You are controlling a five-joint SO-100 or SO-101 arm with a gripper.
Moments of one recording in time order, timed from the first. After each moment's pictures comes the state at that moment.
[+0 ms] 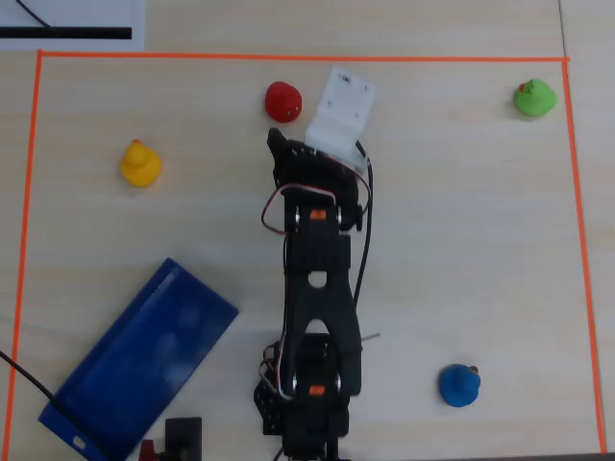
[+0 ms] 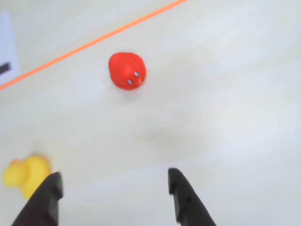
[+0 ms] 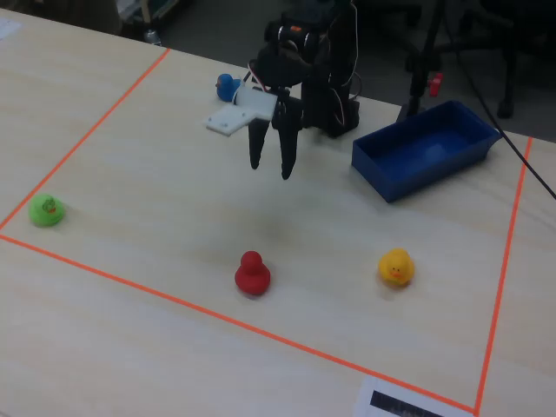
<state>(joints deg) 5.3 113.2 109.5 49.2 -65.4</state>
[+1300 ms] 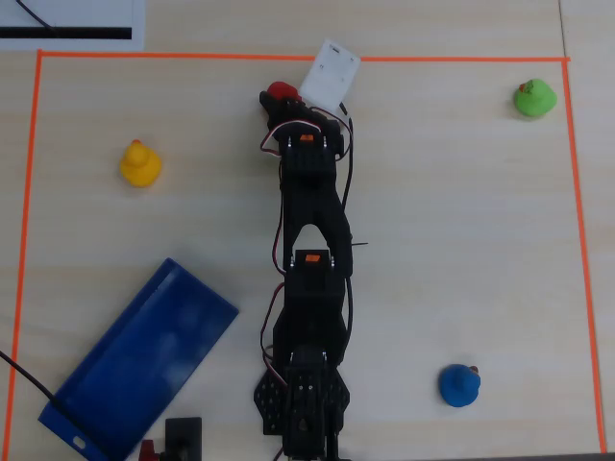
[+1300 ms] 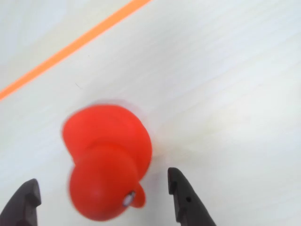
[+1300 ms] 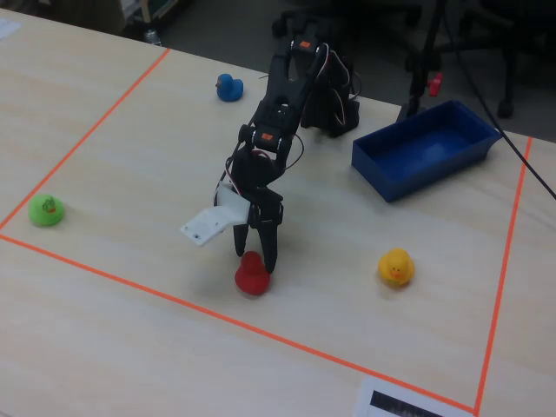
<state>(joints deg) 4.2 65.2 84.3 32.6 -59.1</state>
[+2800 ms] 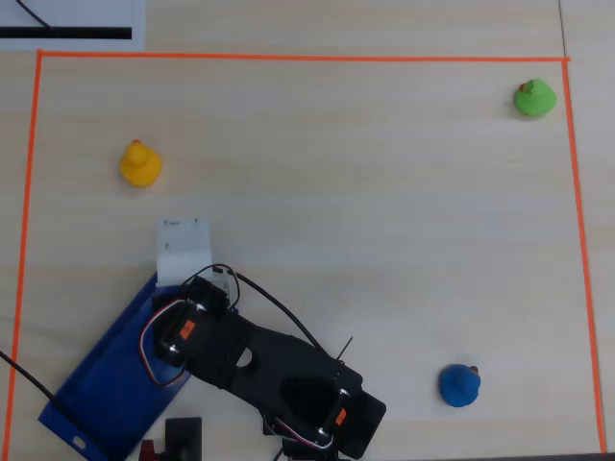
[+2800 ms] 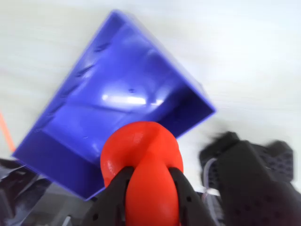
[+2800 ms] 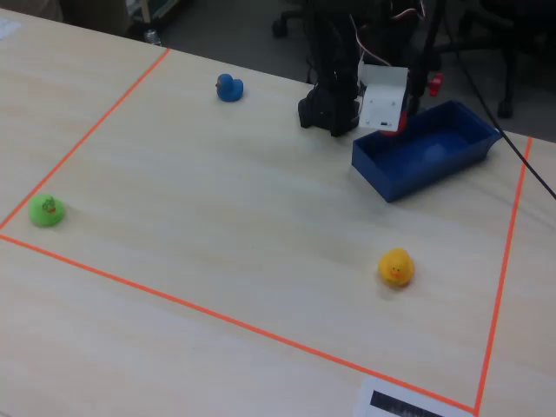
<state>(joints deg) -55.4 129.5 109.8 96.1 -34.1</state>
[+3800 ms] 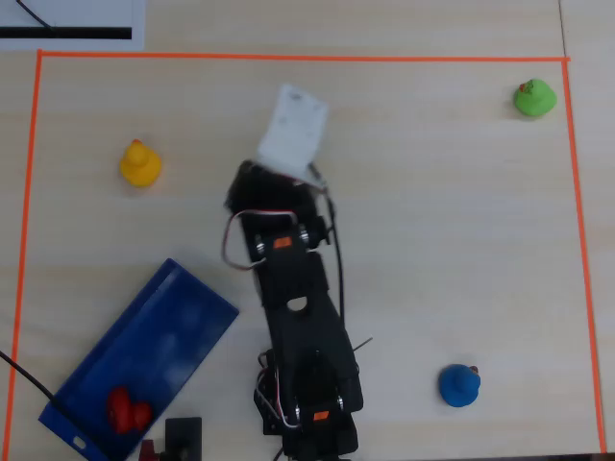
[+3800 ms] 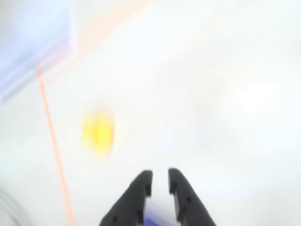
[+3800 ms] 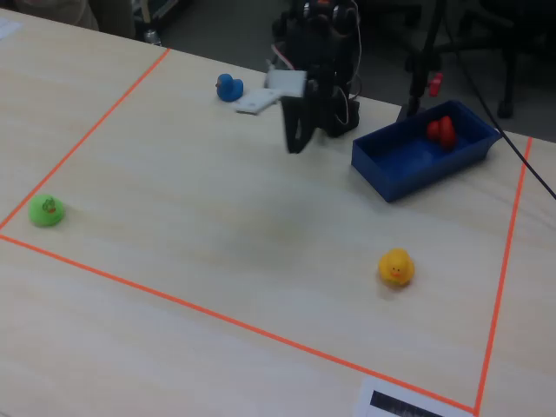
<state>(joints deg) -3.6 123.5 108.0 57.6 -50.6</state>
